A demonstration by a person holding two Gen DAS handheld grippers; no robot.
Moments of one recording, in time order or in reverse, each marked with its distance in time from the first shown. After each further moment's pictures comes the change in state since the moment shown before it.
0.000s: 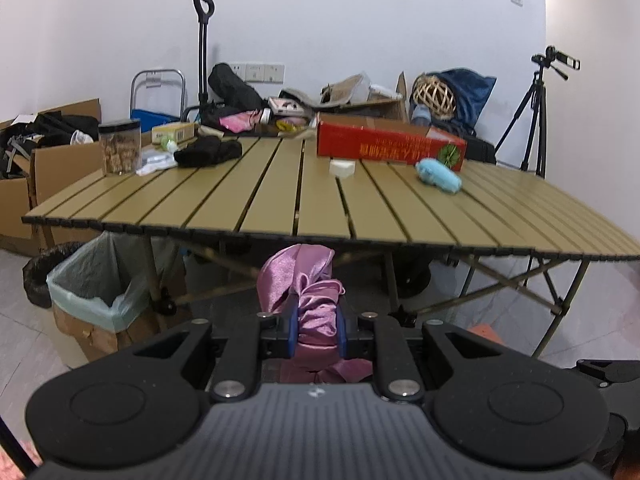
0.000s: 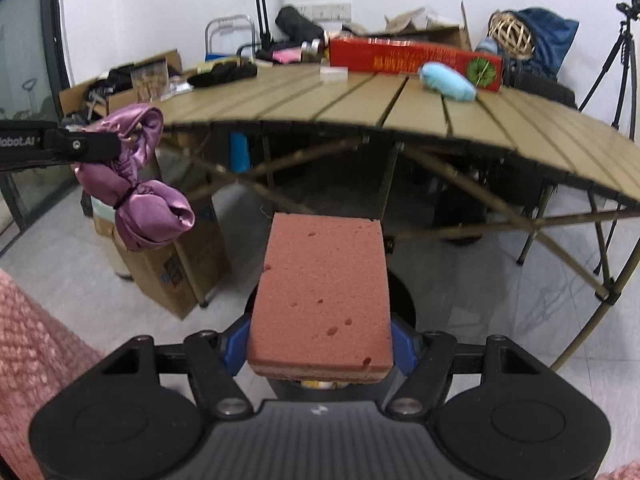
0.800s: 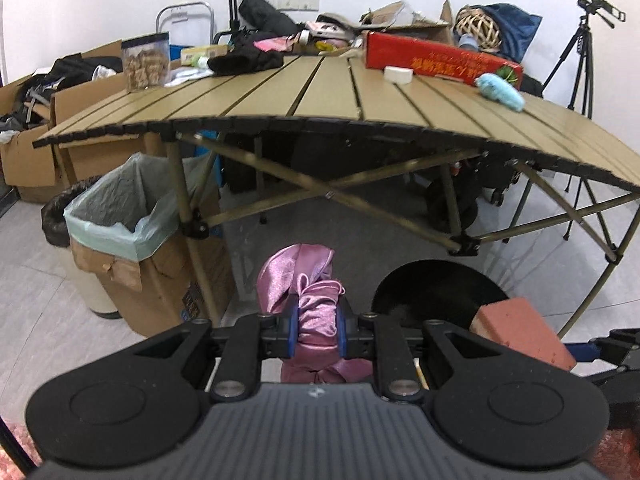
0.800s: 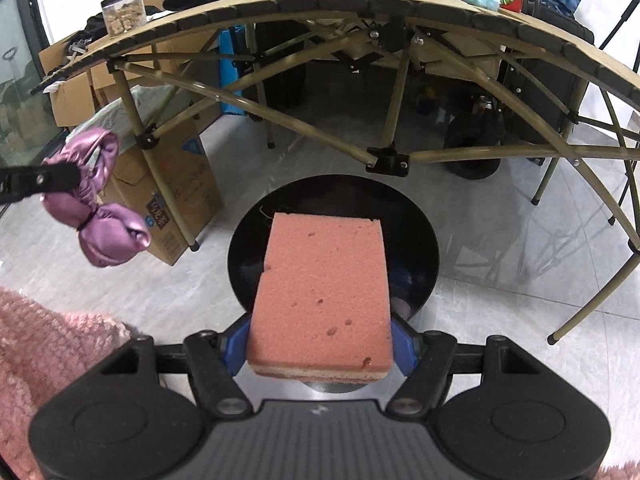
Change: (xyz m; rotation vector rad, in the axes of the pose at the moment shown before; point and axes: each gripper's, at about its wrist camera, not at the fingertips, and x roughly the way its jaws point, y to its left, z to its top) left arm 0.056 0.035 -0.045 -0.018 0.198 0.108; right arm 0.070 0.000 -0.013 0.030 0.197 0.000
